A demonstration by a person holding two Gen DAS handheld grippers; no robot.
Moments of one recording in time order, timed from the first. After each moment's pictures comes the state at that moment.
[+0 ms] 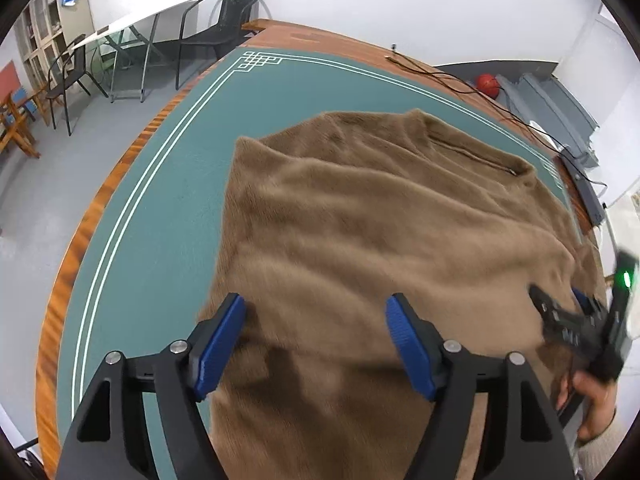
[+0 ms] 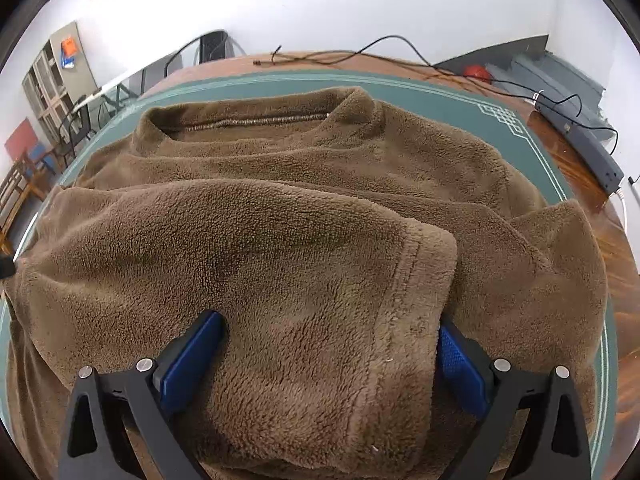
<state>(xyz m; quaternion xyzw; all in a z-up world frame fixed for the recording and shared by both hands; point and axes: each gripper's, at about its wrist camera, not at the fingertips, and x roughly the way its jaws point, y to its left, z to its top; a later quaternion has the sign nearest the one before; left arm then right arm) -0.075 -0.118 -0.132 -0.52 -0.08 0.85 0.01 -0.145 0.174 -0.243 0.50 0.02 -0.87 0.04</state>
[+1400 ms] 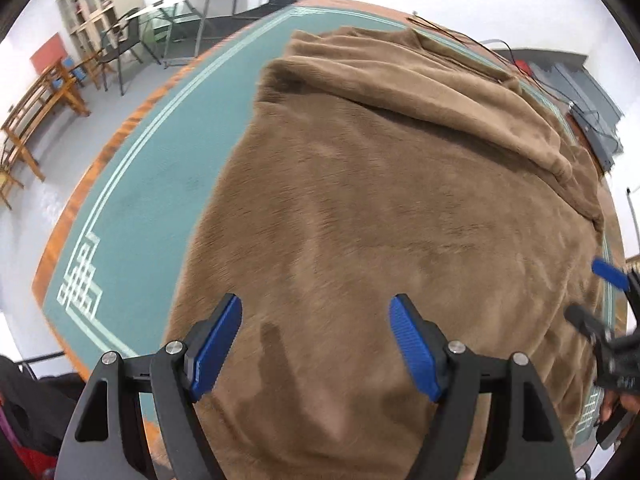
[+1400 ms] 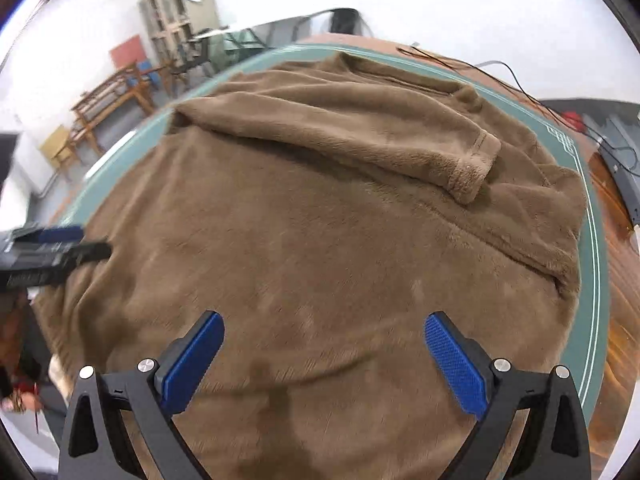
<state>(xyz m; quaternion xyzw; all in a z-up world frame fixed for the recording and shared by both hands) 0.142 -0.076 -0.144 -0.54 -0.09 0.83 -0.08 0.068 0.174 -0.195 0.48 0.12 -0.83 0.25</state>
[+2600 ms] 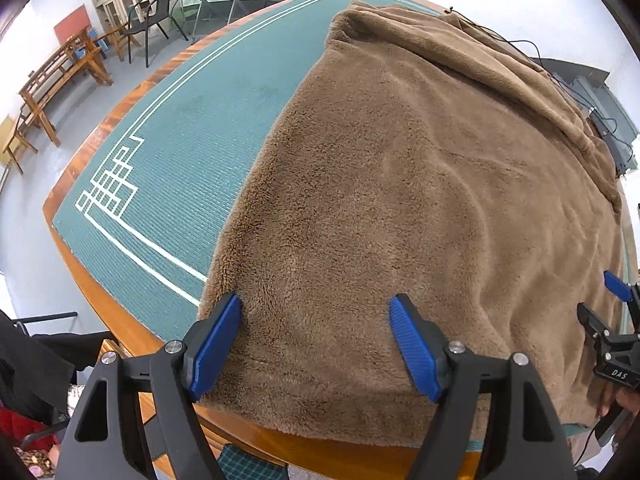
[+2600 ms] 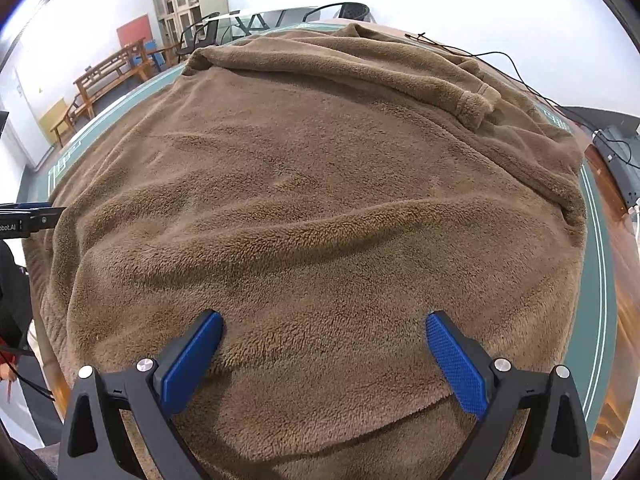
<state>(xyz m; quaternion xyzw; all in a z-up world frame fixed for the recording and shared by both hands) 0.206 -0.100 -0.180 -0.56 -0.11 0.82 -0.12 0.117 0.185 -0.235 0.48 0.15 -0.83 0.23</state>
